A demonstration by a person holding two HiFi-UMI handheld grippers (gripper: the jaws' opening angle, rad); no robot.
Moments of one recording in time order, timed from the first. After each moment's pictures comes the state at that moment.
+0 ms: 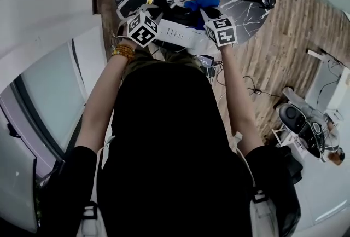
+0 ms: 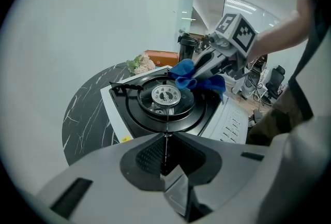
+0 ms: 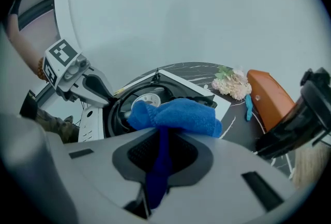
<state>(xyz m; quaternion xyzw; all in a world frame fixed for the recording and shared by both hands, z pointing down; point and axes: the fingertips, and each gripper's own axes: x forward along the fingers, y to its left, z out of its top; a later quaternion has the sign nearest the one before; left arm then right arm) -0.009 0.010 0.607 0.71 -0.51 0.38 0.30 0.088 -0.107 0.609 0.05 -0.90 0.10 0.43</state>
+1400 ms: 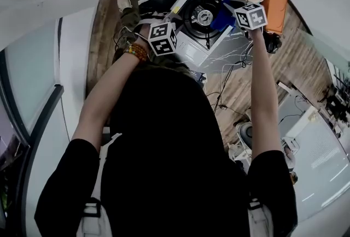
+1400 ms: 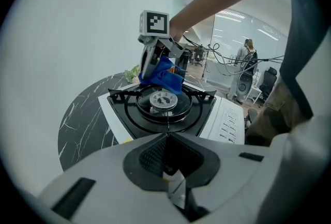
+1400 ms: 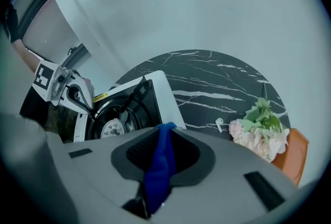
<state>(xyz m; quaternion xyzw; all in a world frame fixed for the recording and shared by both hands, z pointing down) -0.012 0.014 0.596 0.76 -0.50 0.33 0.25 -0.031 -0.179 0.600 -0.13 -0.81 0.02 0.58</state>
